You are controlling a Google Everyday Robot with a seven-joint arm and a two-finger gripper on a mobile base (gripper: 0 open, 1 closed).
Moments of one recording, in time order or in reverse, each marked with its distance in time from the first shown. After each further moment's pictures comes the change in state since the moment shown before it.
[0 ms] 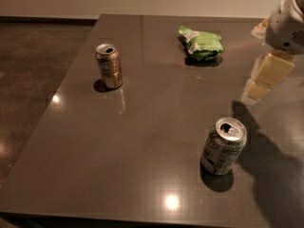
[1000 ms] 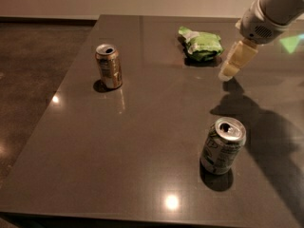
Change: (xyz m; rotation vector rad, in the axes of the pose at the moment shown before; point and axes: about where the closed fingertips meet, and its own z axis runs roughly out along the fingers) arm -0.017 -0.099 0.073 0.062 -0.065 0.062
